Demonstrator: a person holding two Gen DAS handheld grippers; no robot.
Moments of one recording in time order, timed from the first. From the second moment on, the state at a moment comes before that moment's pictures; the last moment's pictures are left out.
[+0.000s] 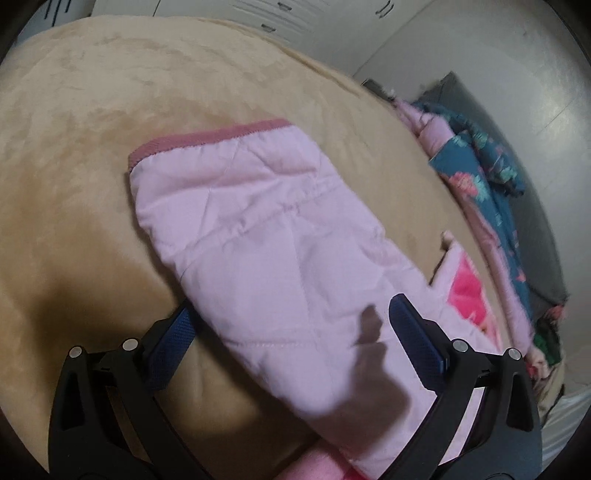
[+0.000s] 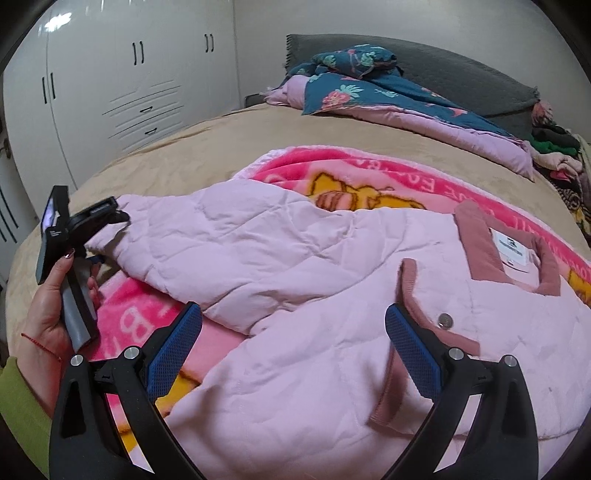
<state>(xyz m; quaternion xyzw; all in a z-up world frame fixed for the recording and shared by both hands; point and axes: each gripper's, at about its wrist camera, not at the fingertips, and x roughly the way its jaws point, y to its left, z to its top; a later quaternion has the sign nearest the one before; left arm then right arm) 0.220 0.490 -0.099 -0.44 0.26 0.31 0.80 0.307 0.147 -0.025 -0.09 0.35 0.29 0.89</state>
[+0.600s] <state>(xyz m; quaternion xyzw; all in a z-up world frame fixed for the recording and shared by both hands) 0.210 0.458 -0.020 -0.36 0.21 0.26 0.87 0.275 0.088 -0.008 -0.05 0.35 0.26 0.90</state>
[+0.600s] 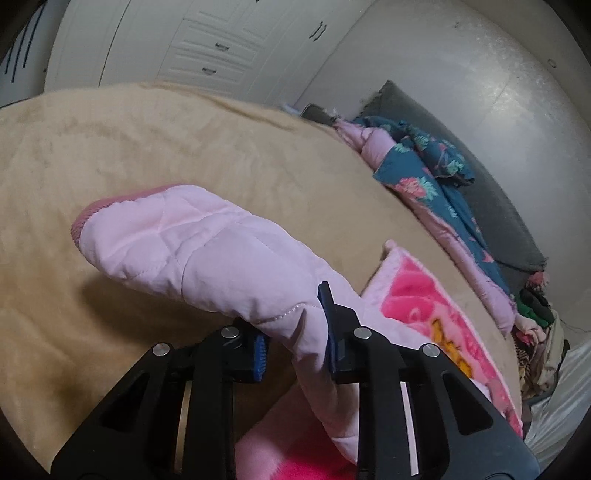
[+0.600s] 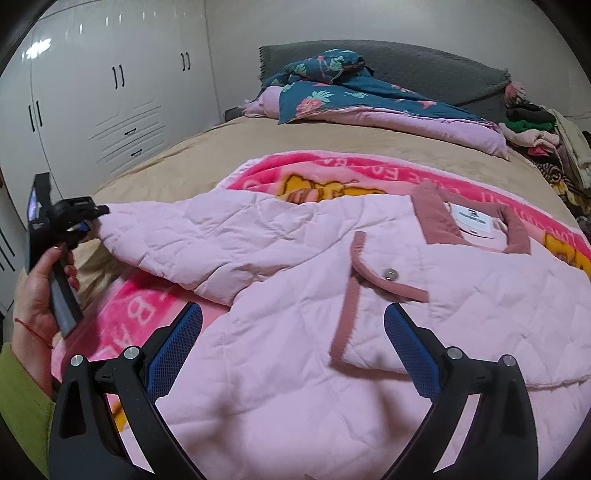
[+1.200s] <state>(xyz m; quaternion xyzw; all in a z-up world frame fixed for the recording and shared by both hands) 0.192 0.376 0.067 -0.29 0.17 0.21 0.92 0.254 0.000 0.013 0.00 0.33 0.22 0.92</state>
